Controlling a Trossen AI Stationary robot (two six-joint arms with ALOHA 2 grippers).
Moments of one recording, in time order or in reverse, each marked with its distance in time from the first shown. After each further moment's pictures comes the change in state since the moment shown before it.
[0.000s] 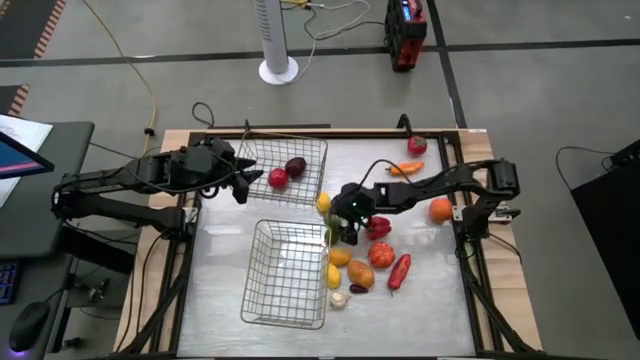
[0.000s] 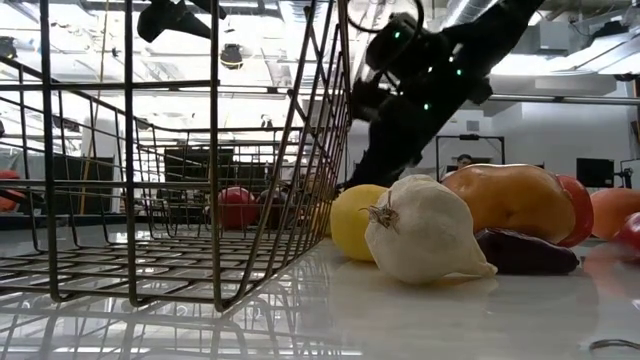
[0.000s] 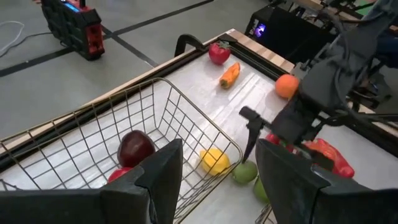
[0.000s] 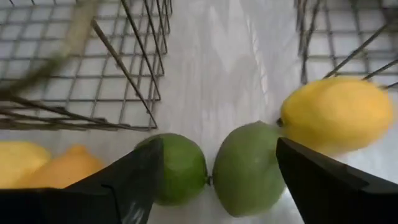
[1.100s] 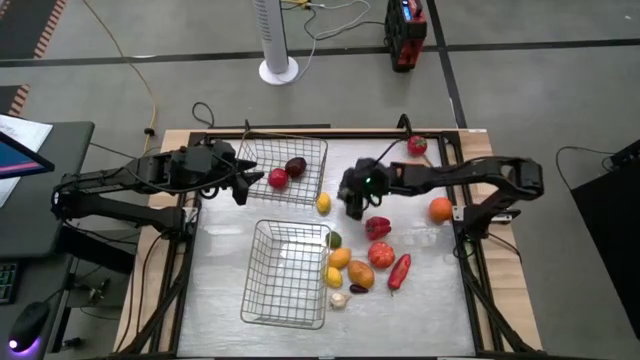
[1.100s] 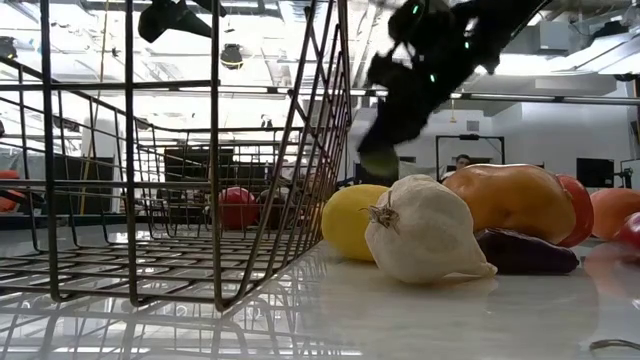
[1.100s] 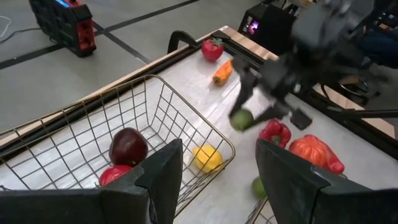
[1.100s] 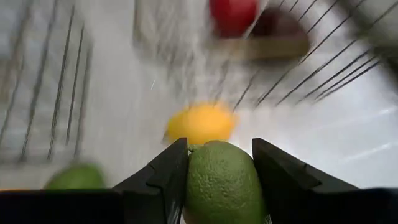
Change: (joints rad) left arm 0.000 0.000 0.000 0.003 0.033 -0.007; right arm -0.120 -0.208 0.001 -0.119 0.145 -0.028
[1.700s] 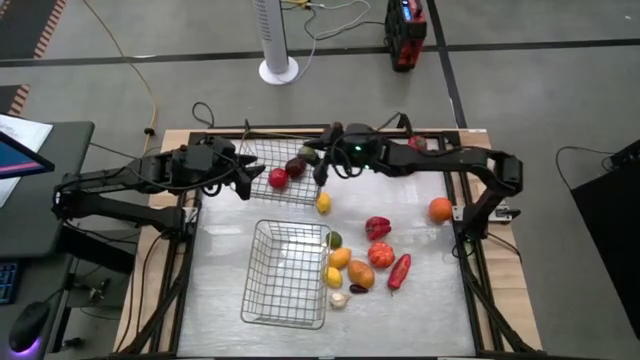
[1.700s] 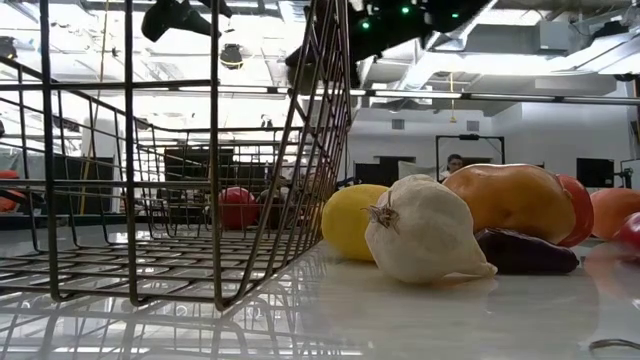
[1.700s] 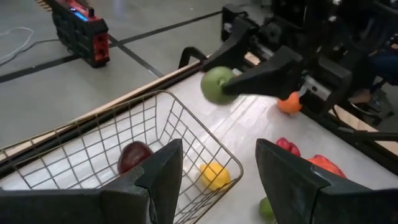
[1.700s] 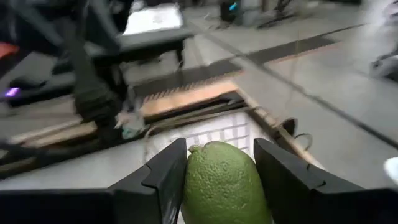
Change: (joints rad) left arm 0.006 0.014 0.000 0.049 -0.066 -0.008; right arm -0.063 0.170 0.378 0.272 -0.023 0.091
